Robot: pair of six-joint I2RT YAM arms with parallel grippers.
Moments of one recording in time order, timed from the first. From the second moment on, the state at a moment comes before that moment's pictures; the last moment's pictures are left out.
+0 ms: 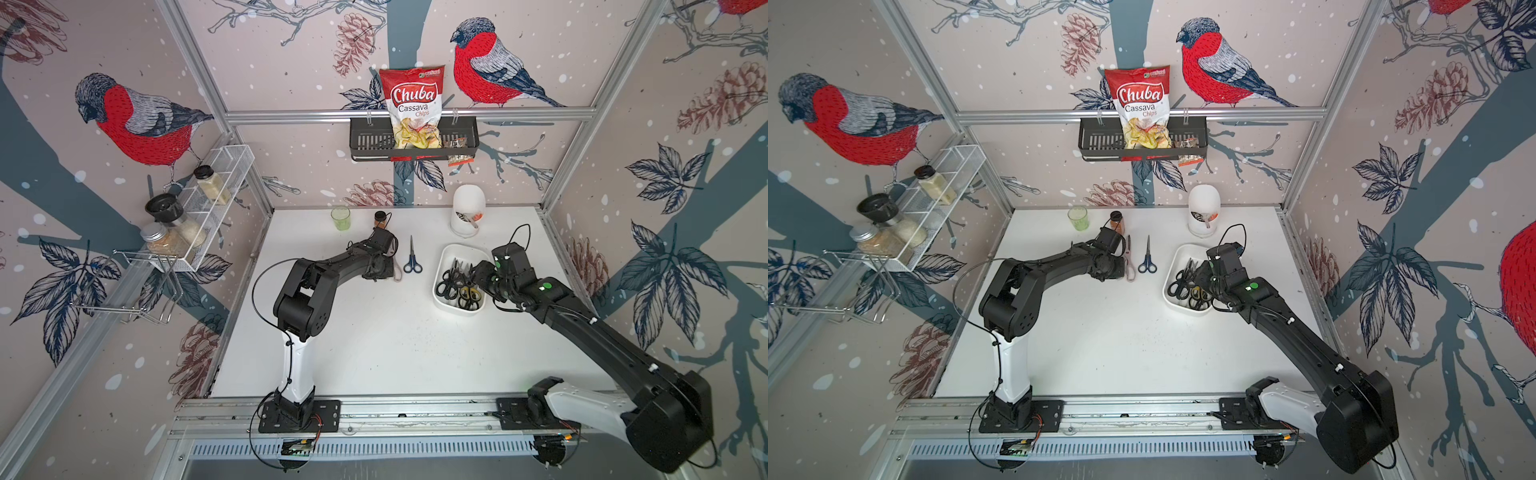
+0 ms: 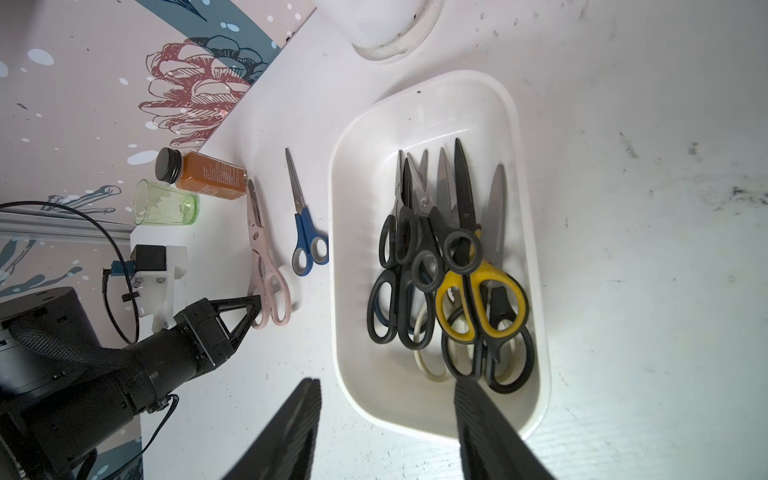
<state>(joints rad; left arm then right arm) -0.48 2.04 1.39 -0.49 -0.06 -0.44 0.51 1.15 0.91 -0.56 0.08 0.91</state>
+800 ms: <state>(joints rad) -0.47 2.01 1.42 -0.55 -0.08 -0.43 0.38 1.42 1.06 -0.63 -0.02 0.74</state>
